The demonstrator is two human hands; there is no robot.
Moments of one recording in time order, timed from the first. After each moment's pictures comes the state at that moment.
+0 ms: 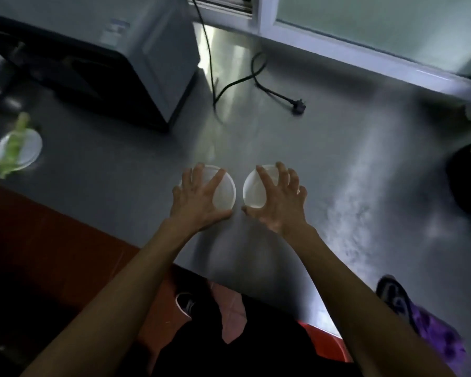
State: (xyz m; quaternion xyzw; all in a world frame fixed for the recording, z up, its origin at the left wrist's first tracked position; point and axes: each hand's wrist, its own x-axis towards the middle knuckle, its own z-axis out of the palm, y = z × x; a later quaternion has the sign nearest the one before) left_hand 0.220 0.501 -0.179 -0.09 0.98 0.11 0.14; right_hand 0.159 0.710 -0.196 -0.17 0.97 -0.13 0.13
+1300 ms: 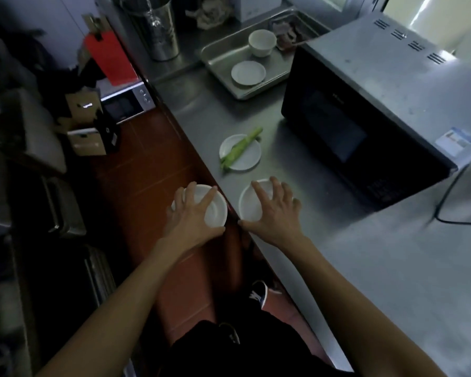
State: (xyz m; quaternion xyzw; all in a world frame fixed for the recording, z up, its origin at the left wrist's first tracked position) left_hand 0.452 0.089 -0.151 -0.42 0.89 0.12 0.08; right_hand 0.268 0.216 -0.158 -0.49 0.86 -0.09 0.13
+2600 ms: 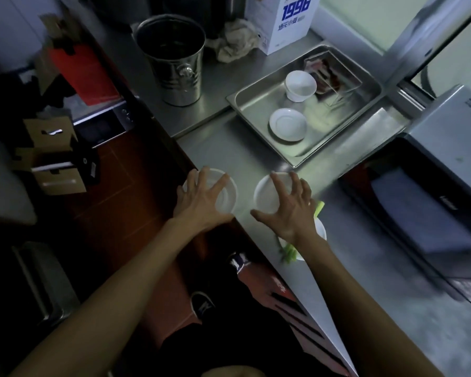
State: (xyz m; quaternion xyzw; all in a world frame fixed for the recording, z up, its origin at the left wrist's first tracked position) left_hand 0.391 -0.297 -0.159 -0.32 0.93 0.16 0.06; right_hand 0.239 -0.122 -0.138 -0.37 0.91 -0.11 0.14
